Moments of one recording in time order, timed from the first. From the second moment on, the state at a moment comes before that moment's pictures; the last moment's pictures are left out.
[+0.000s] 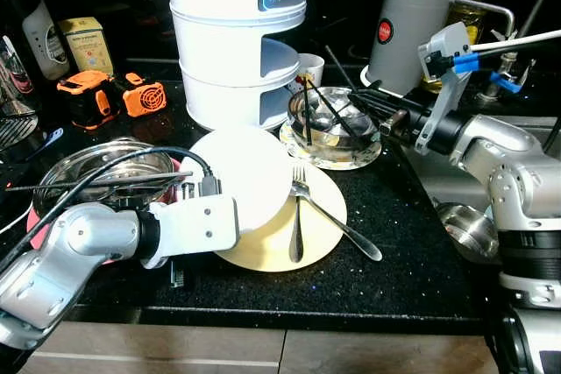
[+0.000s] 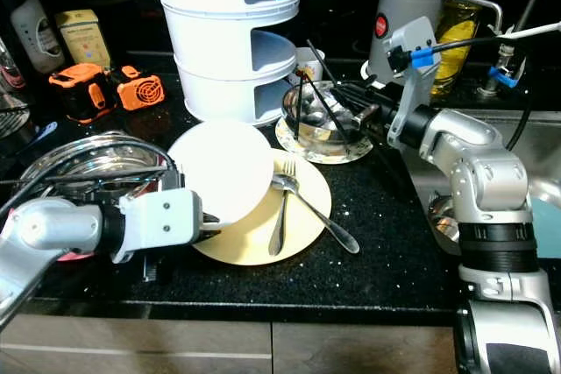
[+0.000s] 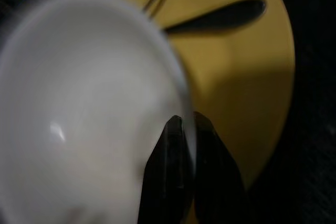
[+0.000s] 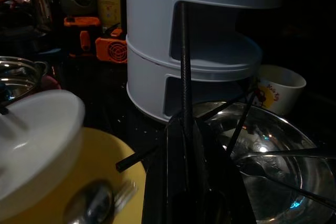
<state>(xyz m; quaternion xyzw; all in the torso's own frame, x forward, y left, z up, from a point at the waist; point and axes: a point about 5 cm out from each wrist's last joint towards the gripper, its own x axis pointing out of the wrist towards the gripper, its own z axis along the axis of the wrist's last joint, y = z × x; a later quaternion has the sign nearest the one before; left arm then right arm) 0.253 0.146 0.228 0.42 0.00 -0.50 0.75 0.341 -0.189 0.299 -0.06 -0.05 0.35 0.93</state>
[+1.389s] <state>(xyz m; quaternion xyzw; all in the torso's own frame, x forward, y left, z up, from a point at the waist) 0.259 0.102 0.295 0.02 -0.28 -0.41 0.87 0.366 -0.211 0.300 0.04 -0.10 0.16 0.98</state>
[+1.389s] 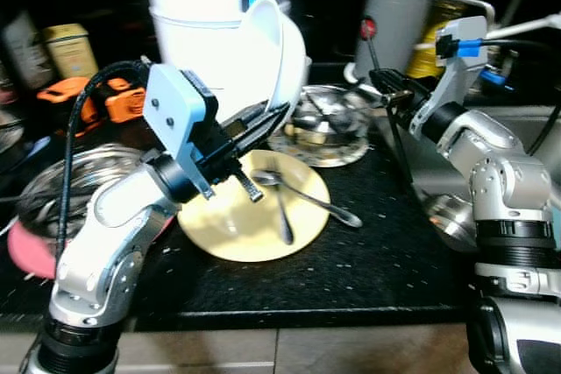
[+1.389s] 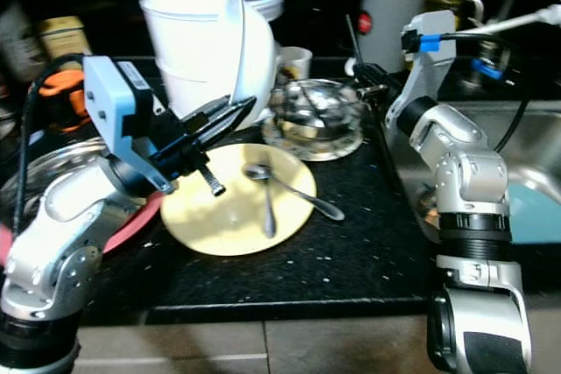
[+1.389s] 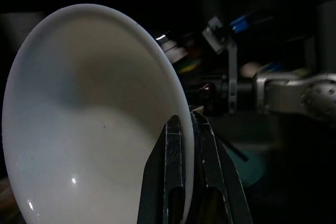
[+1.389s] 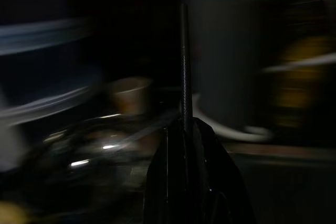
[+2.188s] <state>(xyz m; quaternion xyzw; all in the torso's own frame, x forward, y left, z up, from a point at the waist) 0.264 0.102 0.292 0.00 -0.25 -0.33 0.91 0.371 -0.183 0.290 0.03 -0.10 0.19 0.98</state>
